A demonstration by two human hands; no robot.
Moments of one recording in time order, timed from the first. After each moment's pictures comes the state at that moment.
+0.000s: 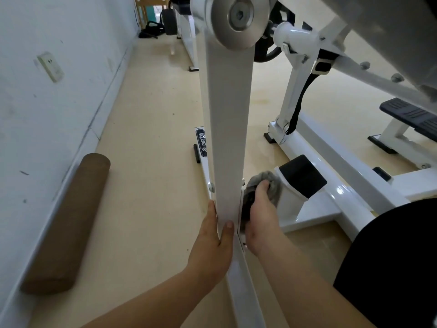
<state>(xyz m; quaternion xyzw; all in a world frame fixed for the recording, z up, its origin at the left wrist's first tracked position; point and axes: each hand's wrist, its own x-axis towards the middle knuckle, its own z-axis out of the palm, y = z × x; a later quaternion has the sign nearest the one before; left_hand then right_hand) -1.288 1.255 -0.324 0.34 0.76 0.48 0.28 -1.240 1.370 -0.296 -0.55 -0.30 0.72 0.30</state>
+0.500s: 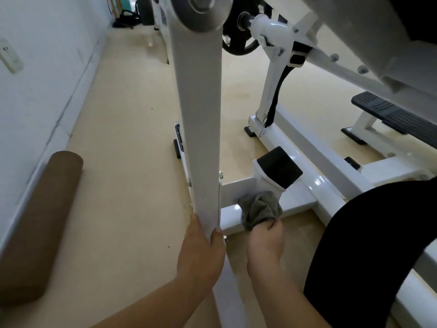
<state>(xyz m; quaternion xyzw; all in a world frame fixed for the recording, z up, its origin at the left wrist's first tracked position) -1.262 1.255 -0.332 0.29 0.82 0.43 0.26 -1.172 1.343 -0.324 -0.67 -0.40 0.50 0.38</state>
